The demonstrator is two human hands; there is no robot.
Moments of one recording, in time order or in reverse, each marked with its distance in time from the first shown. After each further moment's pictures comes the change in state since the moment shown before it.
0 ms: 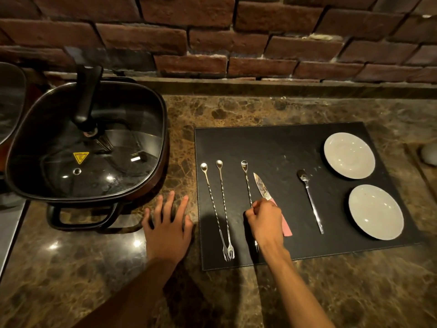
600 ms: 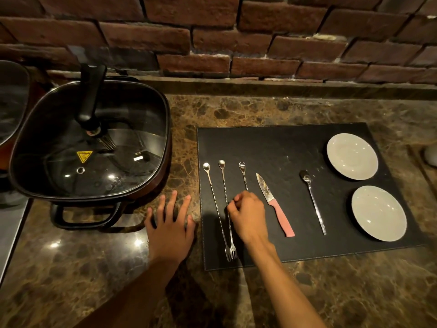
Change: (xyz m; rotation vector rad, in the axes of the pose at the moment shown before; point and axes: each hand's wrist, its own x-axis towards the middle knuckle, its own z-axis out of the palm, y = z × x) left_hand 0.001 -0.003 0.006 0.020 -0.017 0.003; right_hand -0.002 -0.036 0.020 0.029 -0.030 -0.115
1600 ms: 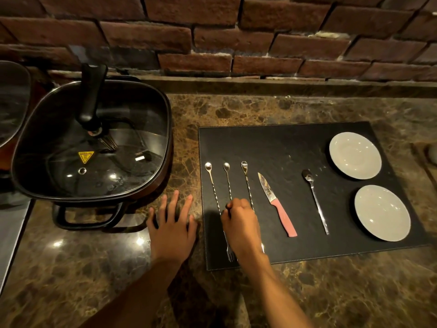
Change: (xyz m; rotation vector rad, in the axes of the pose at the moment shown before) left_hand 0.000 0.000 -0.001 0.000 0.003 0.005; right_hand -0.024 -0.008 0.015 -0.055 -0.055 -0.075
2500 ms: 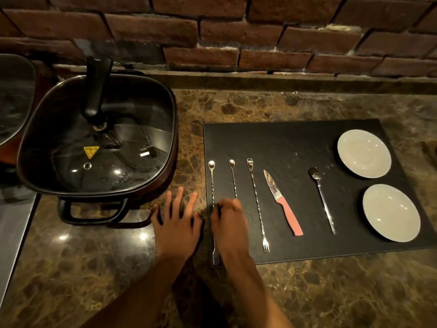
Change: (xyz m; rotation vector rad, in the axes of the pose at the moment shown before) left_hand -0.001 0.002 -0.001 -0.006 0.017 -0.010; right_hand -0.010 -0.027 0.026 0.074 0.073 0.013
